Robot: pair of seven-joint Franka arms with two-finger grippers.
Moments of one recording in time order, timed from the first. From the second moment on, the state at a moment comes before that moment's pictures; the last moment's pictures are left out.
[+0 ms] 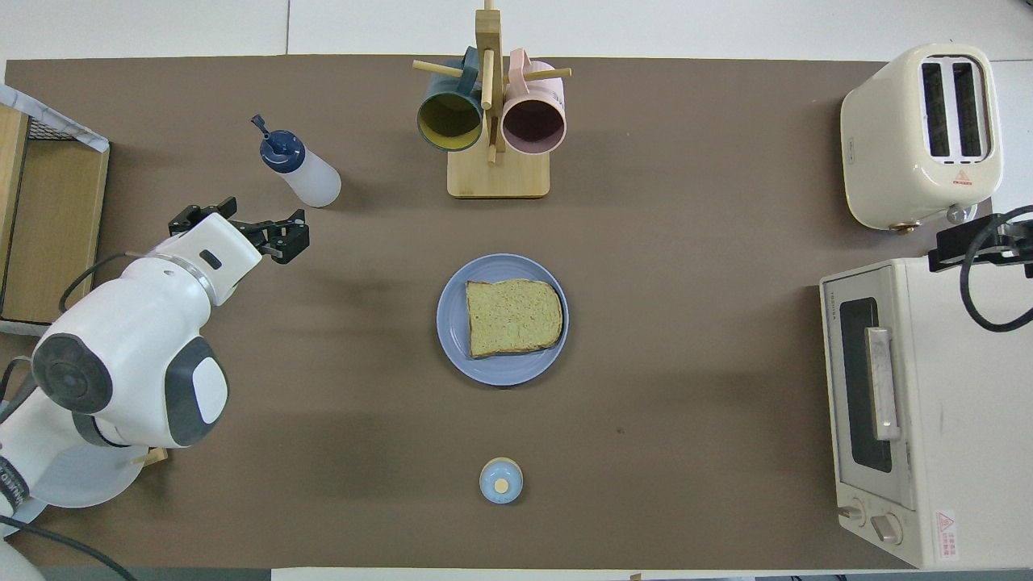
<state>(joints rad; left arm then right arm) -0.10 0.00 -0.13 -2.38 -0.11 3.05 0.15 -0.03 -0.02 -0.05 -1.63 -0.01 1.53 0.01</state>
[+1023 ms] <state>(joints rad) -0.03 -0.21 -0.12 -2.02 -0.11 2.12 0.18 -0.03 -0.02 -0.05 -1.63 -0.01 1.53 0.01</state>
